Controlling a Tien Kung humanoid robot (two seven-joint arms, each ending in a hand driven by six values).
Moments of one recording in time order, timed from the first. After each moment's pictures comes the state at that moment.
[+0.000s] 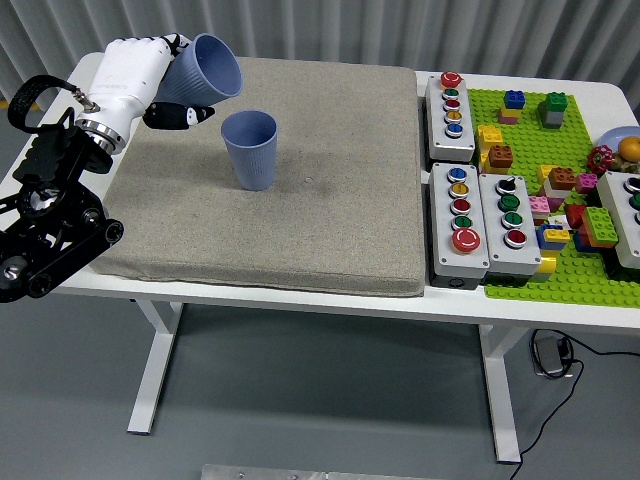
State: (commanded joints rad) left arm -0.75 0.50 -0.69 -1.15 1.76 0.45 0.22; right arm 0.25 -0.08 1.89 0.19 -1.17 -0.40 -0.33
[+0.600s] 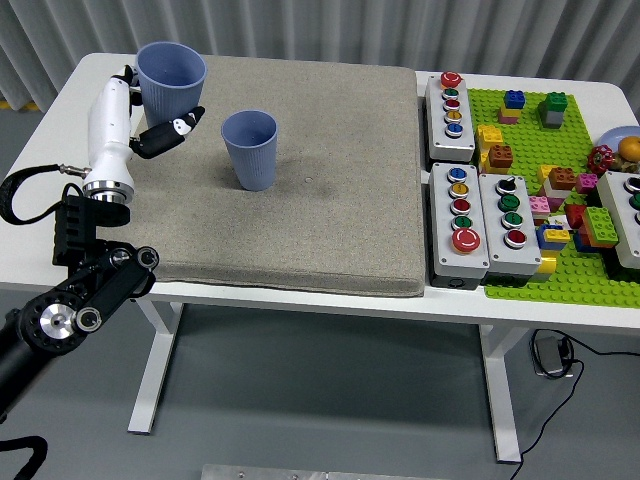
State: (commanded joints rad) left arm -0.48 0.21 -1.06 -1.10 1.63 0.65 0.03; right arm 0.22 -0.07 1.89 0.20 -1.18 -0.40 -0.33
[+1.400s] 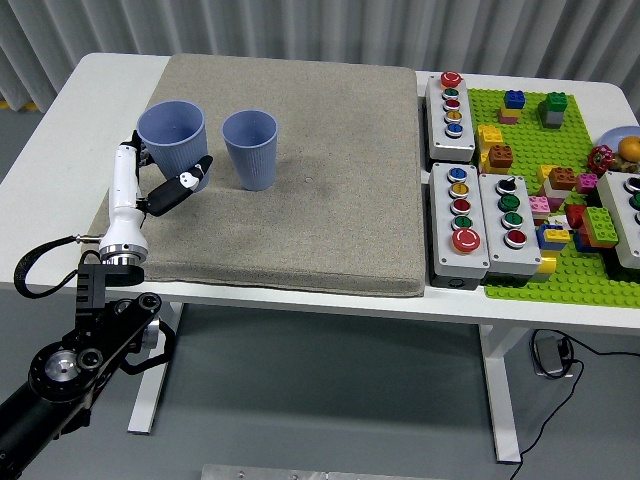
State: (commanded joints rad) left arm -0.33 0.13 -1.07 -1.07 1.26 0.65 -0.34; right arm 0.21 -0.07 1.90 0.19 -1.19 -0.39 -0.33
